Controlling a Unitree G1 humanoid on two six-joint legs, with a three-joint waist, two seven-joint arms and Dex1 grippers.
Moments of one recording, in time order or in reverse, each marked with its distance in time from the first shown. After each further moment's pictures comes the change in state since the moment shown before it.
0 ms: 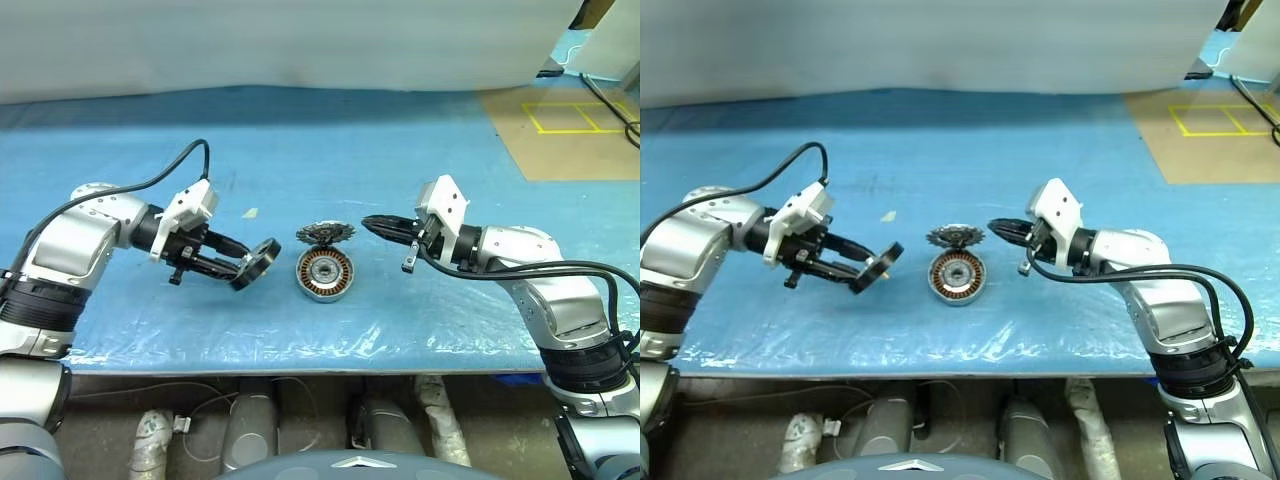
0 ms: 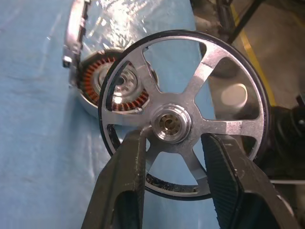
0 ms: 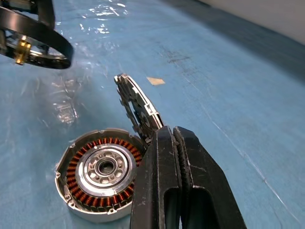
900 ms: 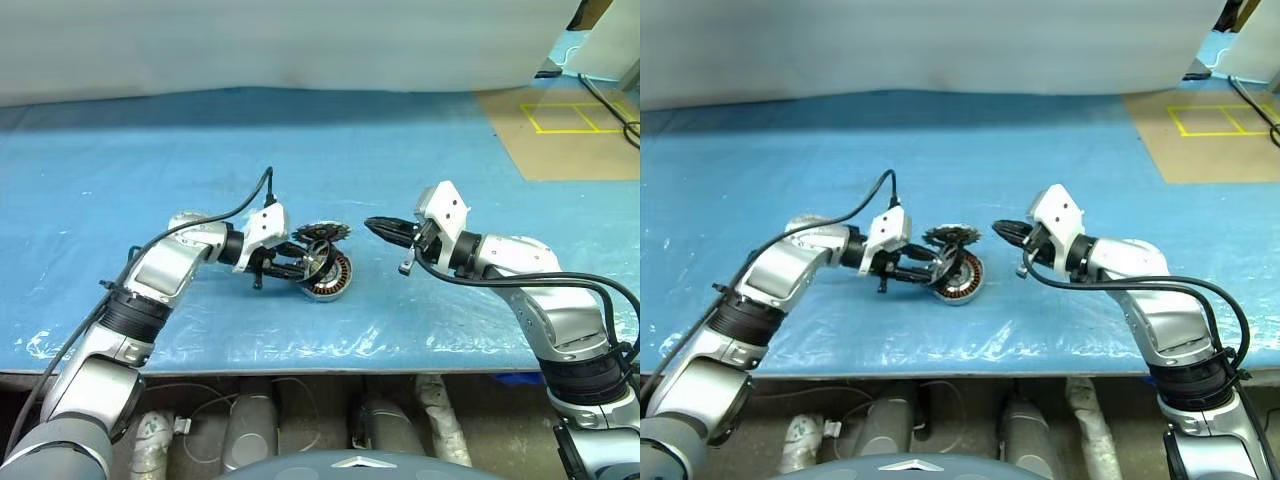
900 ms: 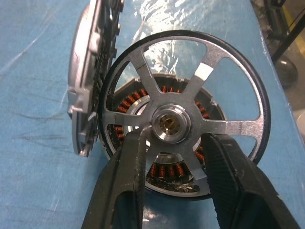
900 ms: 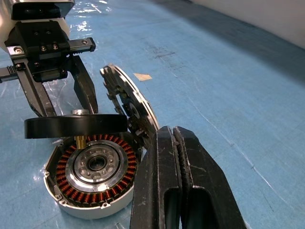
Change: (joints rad) left arm -0.011 -0.334 -0.133 0.064 0.237 -0.162 0.350; right arm 0.052 0.015 -0.002 -0.052 -0.012 0.014 -0.102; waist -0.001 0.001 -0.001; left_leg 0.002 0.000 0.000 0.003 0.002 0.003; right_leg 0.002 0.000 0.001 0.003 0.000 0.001
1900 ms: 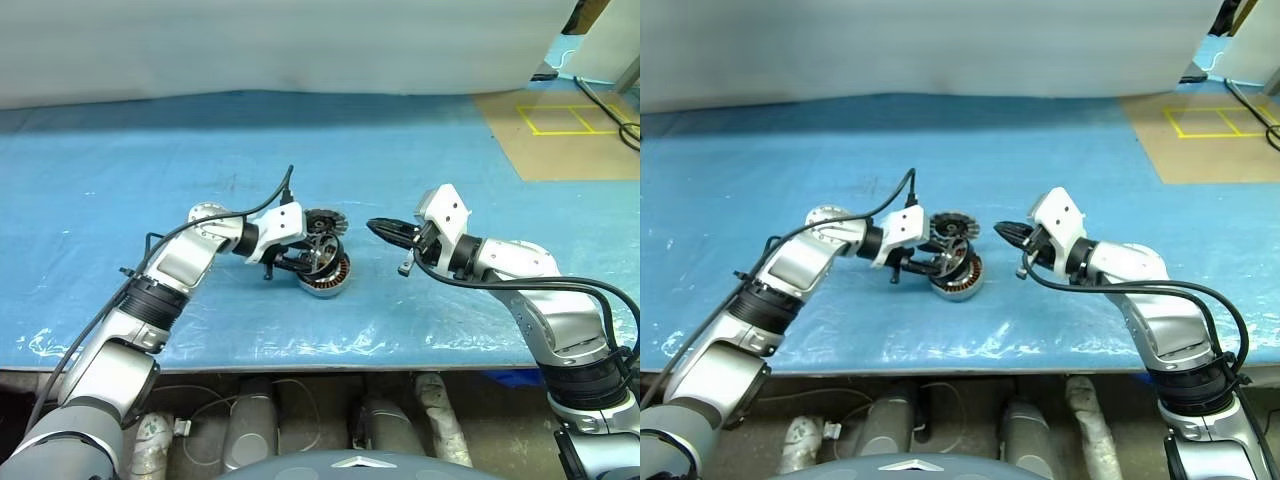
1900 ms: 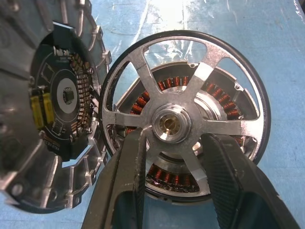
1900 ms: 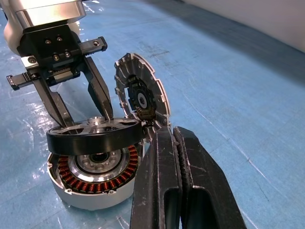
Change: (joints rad) left arm -0.073 -0.053 -0.051 0.079 0.139 -0.069 0.044; right arm 0.022 0.003 0.000 -0.009 -0.002 -0.001 -0.030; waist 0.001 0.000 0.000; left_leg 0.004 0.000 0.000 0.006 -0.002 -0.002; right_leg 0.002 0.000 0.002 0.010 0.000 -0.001
